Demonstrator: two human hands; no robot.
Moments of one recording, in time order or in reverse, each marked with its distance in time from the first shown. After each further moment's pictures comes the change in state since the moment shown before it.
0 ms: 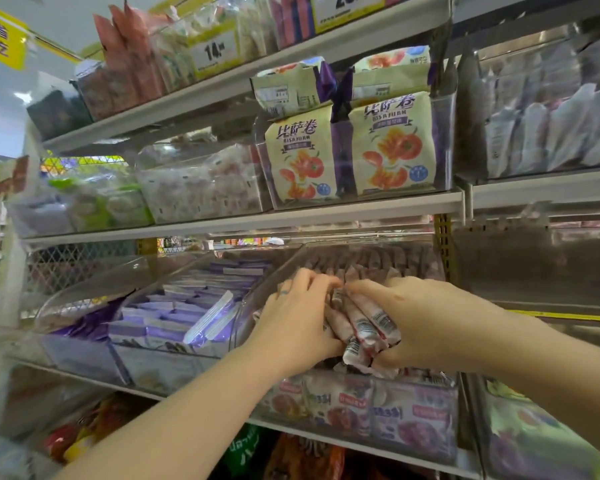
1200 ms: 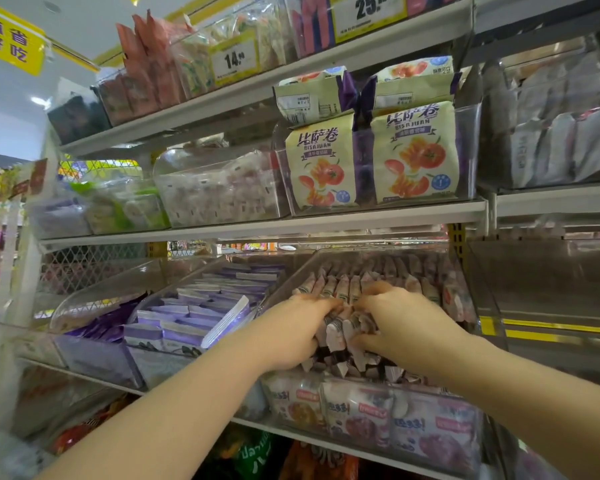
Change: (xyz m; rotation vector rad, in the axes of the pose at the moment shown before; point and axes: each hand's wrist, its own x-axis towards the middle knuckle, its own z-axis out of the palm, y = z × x) left_hand 0.007 -0.037 -0.010 0.076 -0.264 0.098; right_hand 0.036 -0.029 0.021 0.109 0.004 0.210
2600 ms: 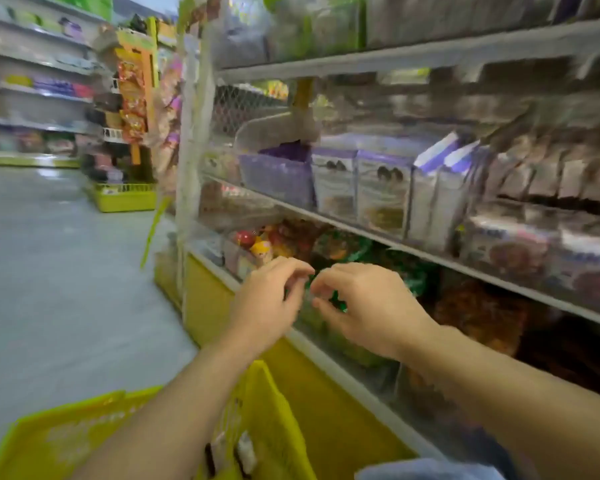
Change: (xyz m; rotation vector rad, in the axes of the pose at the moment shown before) left_hand -0.267 -0.094 0.133 -0.332 0.634 -0.491; right_hand -0.053 -0.230 0.128 0.351 0.007 -0.661
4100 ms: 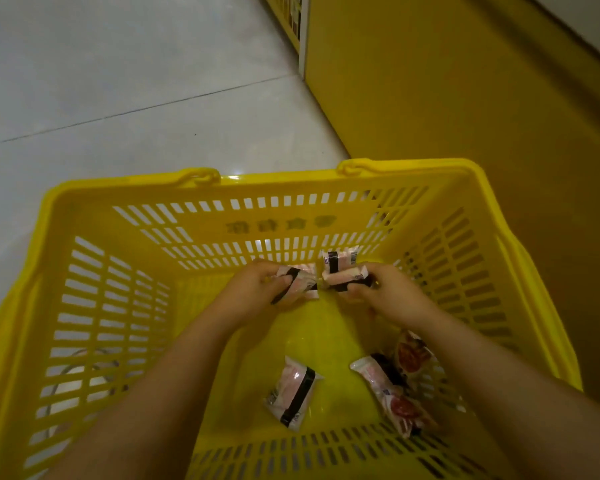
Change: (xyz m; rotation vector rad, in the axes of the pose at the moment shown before) left_hand -0.313 -0.299 0.032 -0.193 -0.509 -1.238; right_hand -0.024 -0.081 0.473 1.012 -0.884 0.580
